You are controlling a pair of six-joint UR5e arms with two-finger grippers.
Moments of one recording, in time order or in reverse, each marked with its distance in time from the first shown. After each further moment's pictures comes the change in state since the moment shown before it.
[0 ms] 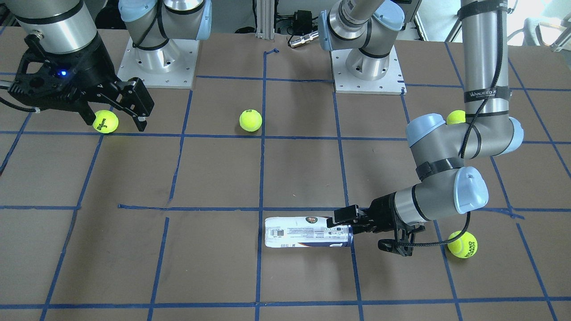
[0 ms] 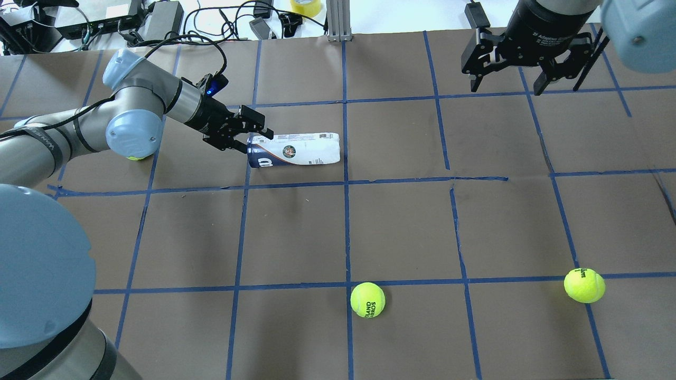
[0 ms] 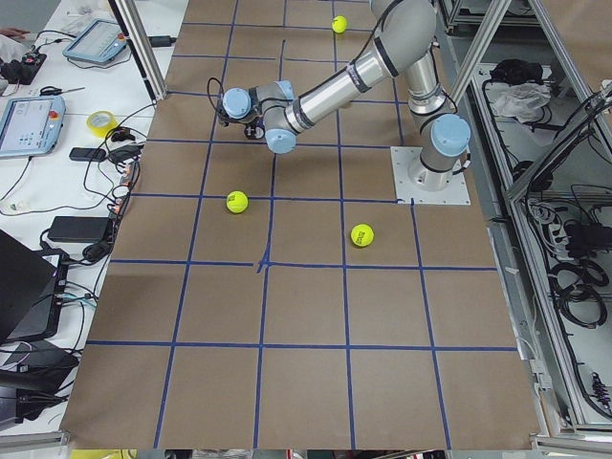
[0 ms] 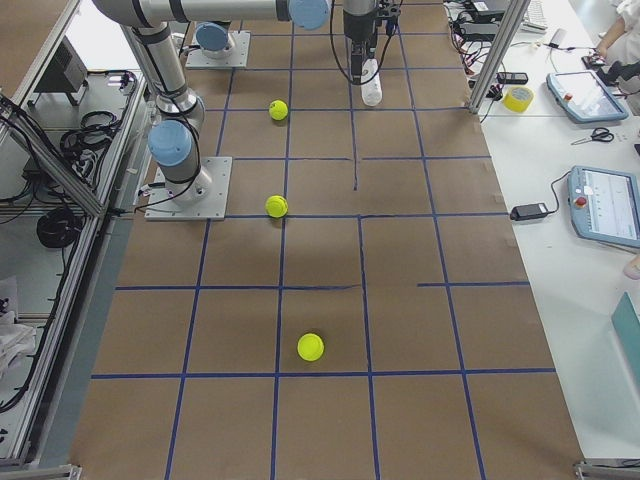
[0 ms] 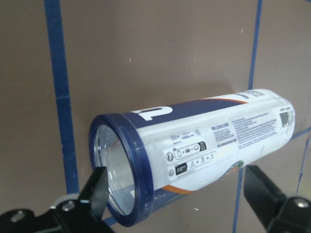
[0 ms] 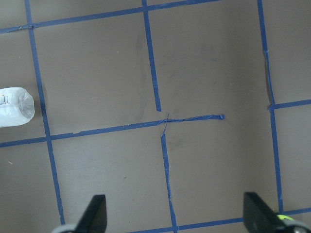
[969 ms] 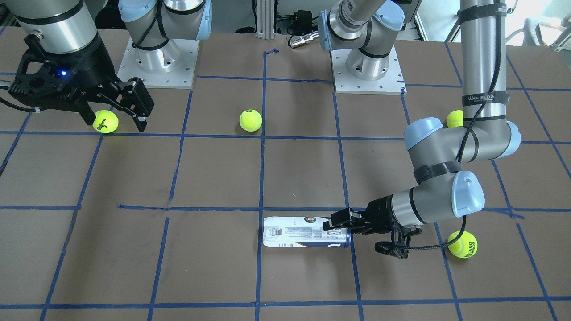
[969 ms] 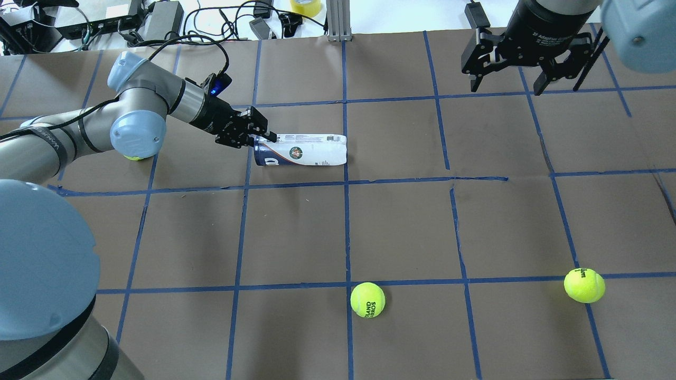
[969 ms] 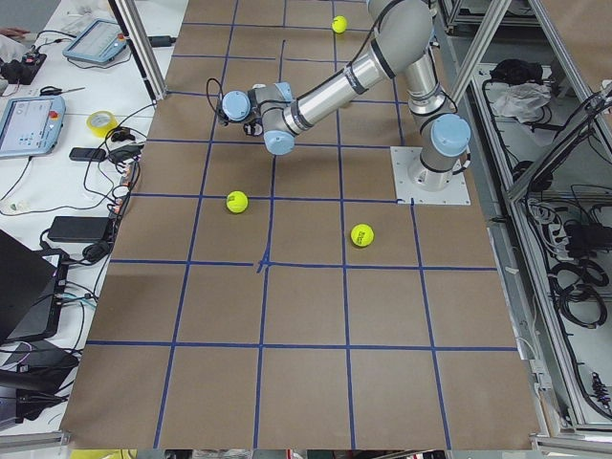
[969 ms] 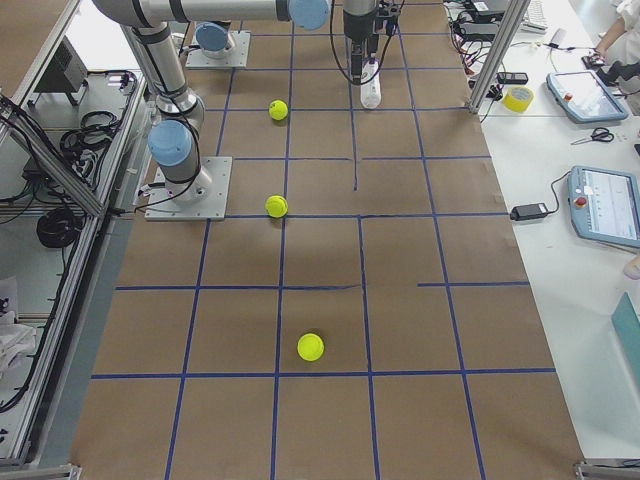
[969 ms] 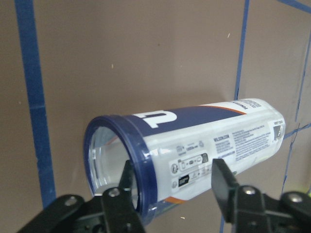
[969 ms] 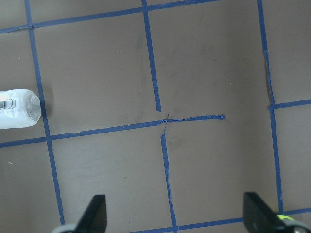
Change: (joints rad) left arm -0.004 -0.013 0.008 -0.001 -0.050 -0.010; right arm 0.000 0.000 0.000 0.000 0.000 0.001
